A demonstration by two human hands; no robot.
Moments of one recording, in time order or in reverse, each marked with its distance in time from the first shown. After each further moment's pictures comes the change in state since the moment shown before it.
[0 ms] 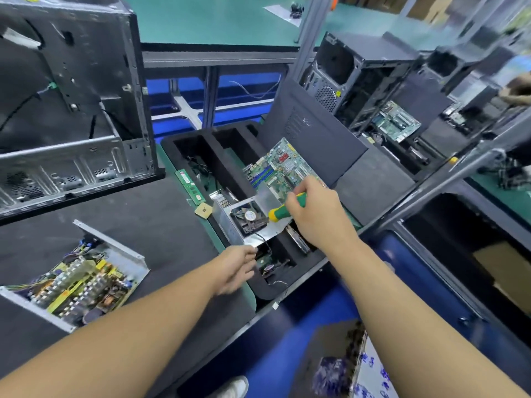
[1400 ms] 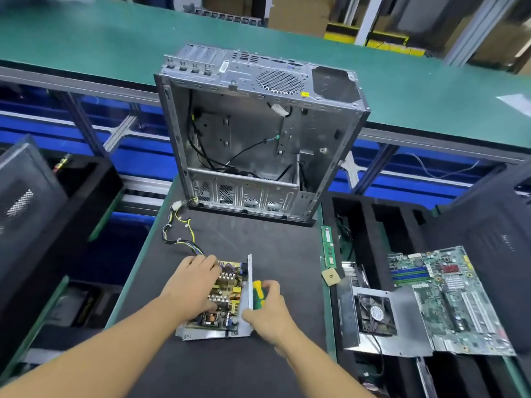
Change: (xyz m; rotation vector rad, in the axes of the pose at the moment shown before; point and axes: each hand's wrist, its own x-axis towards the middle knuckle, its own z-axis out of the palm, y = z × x) left_hand -0.170 -0.005 -0.206 1.817 1.051 0.015; right_hand -0.038 -0.103 0.240 0.360 -1.008 -0.028
